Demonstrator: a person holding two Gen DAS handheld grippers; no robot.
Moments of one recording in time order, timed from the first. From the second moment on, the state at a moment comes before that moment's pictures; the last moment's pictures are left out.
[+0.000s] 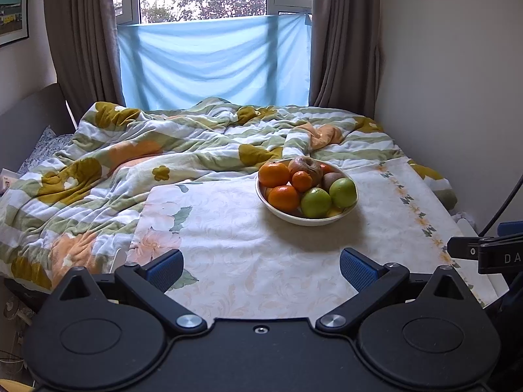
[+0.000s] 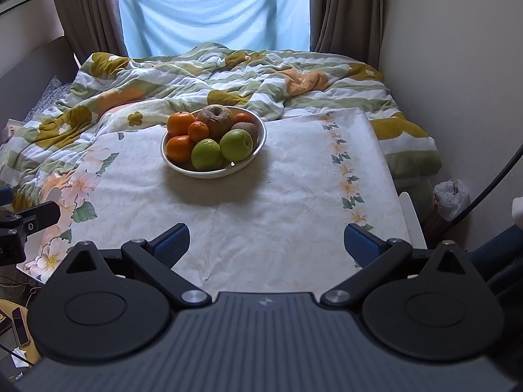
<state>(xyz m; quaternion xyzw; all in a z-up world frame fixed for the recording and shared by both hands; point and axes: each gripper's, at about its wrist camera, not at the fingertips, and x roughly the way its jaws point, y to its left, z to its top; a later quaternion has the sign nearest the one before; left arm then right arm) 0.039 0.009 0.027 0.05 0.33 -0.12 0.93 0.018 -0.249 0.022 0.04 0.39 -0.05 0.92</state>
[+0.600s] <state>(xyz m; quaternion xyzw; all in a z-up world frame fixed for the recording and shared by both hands) 0.038 0.011 0.027 0.05 0.33 -0.12 0.93 0.014 -0.246 0.024 0.05 0.39 -0.06 0.92</state>
